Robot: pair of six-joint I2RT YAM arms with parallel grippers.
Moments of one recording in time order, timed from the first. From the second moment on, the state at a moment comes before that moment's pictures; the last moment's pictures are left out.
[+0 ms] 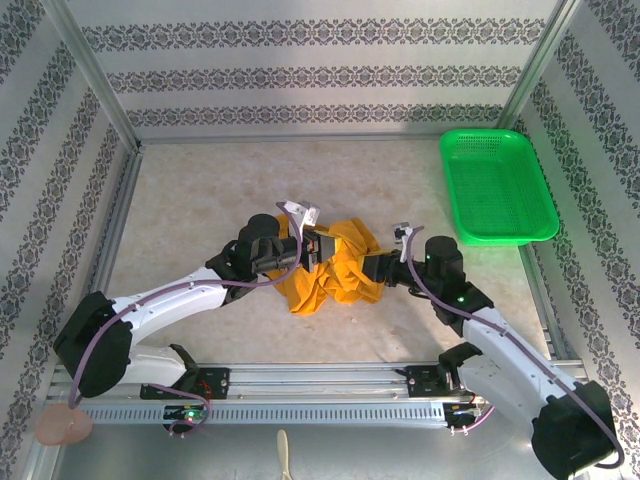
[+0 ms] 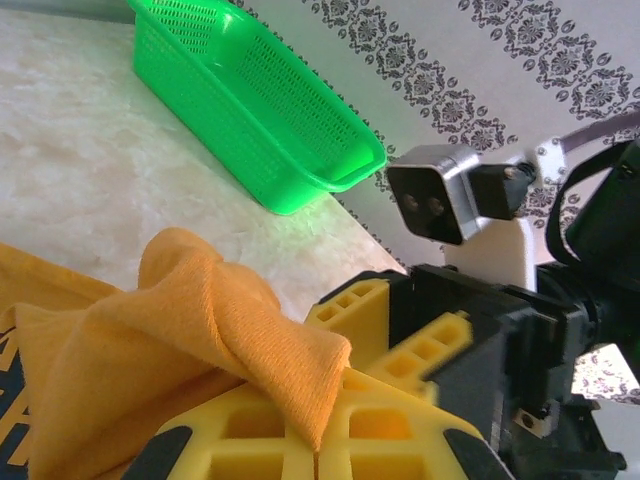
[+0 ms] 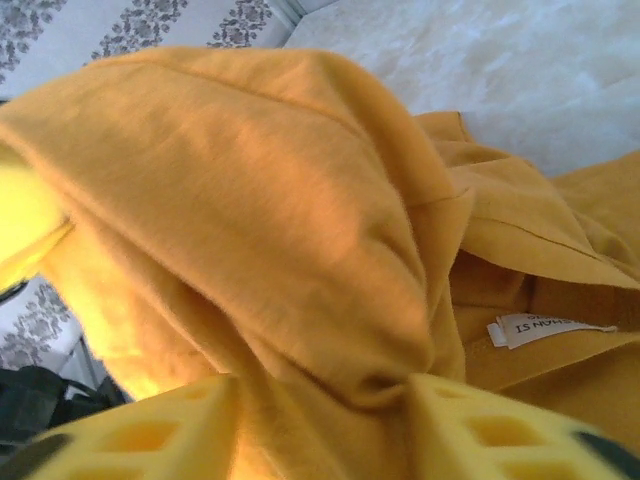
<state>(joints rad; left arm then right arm) -0.74 1.32 0.78 0.32 0.37 -0.53 0.39 0.84 0.41 0.03 -0.56 0.52</state>
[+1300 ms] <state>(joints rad) -0.88 1.20 0.76 0.14 0.13 -0.50 0.28 0.90 0.56 0.26 -0.96 0.74</state>
